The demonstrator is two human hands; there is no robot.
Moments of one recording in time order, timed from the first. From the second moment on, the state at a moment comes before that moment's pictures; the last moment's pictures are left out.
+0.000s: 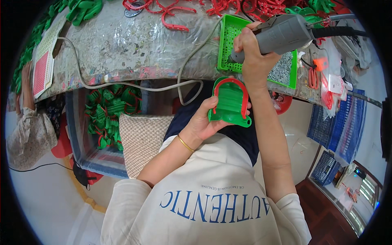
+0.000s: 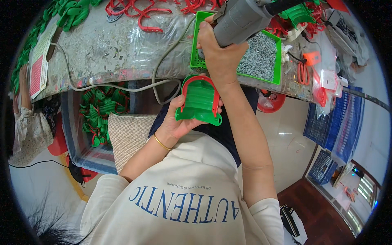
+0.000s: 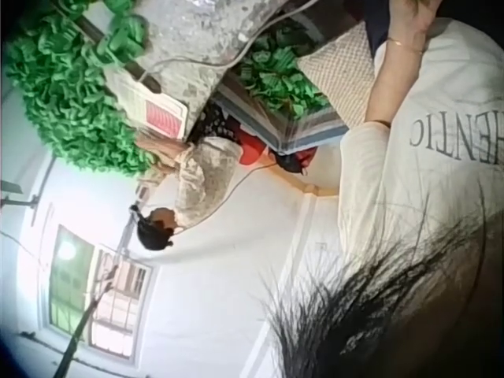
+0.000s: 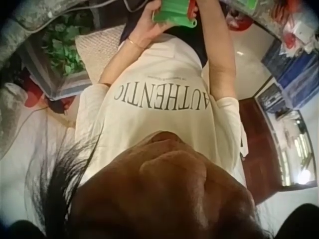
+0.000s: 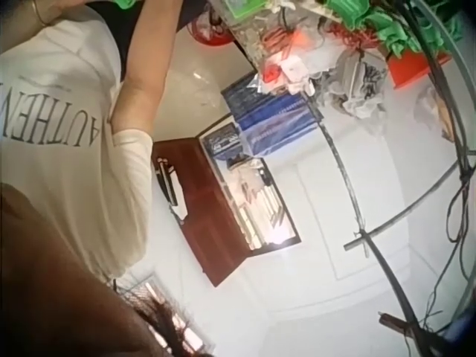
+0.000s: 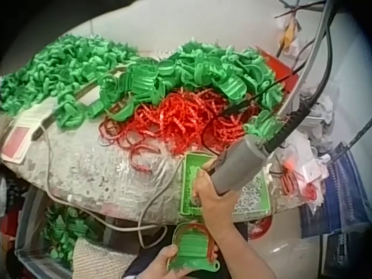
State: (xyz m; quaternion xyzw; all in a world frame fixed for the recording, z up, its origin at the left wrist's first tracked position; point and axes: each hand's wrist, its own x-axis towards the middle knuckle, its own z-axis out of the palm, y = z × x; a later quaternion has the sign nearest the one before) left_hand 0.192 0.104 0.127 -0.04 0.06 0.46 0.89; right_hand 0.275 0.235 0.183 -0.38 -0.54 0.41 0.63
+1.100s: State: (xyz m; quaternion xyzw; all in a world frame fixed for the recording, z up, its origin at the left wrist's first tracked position) left_hand 0.194 0.097 0.119 -0.13 0.03 0.48 0.87; right_hand 0.266 0.154 0.234 -0.35 -0.51 0.53 0.58
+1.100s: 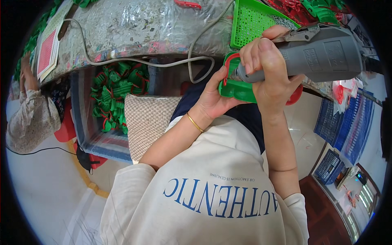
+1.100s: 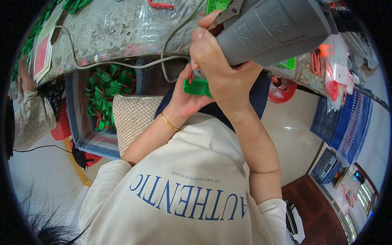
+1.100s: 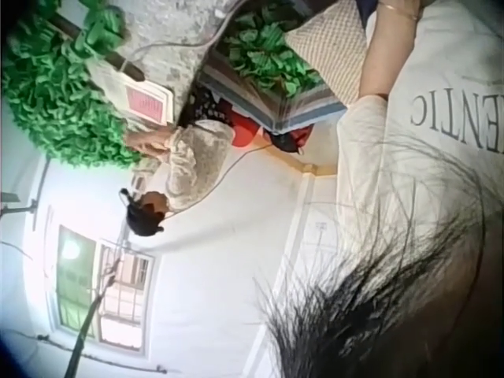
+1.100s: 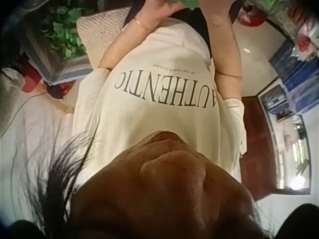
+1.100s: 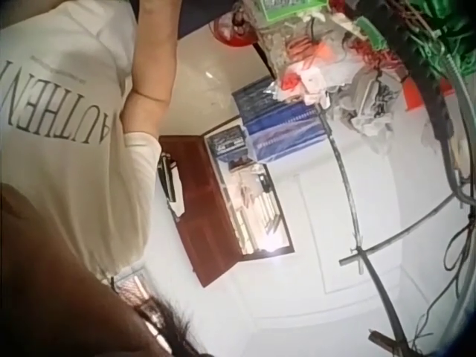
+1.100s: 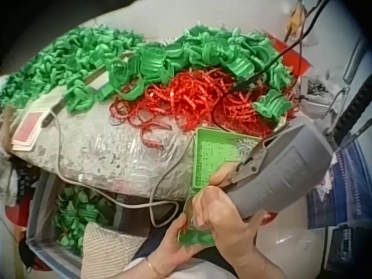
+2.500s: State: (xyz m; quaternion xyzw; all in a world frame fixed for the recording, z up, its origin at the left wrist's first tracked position) left_hand 0.183 0.110 0.110 -0.03 0.07 0.46 0.89; right_hand 0.271 0.237 0.187 -0.37 -0.54 0.44 0.62
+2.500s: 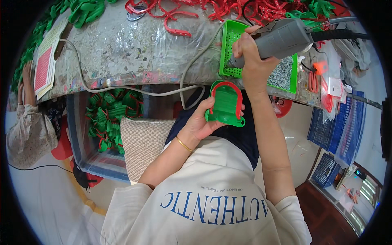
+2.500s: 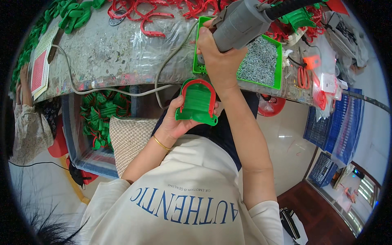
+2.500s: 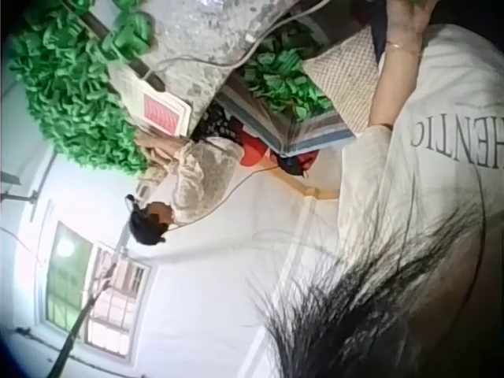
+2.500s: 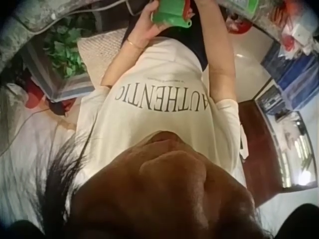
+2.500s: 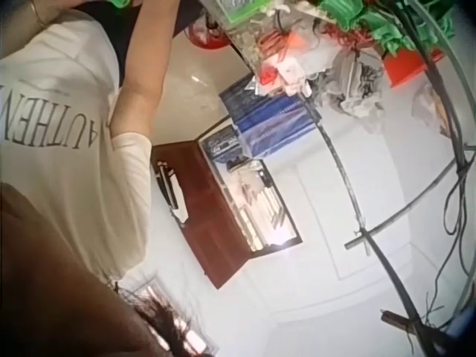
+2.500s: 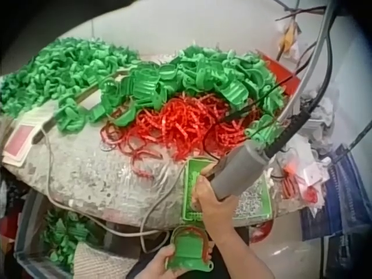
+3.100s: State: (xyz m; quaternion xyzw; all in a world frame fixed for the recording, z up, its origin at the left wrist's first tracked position) left_hand 0.185 0.109 0.112 -0.04 0.08 0.46 0.88; right_hand 0.290 0.242 0.190 -0.31 -0.63 0.34 0.63
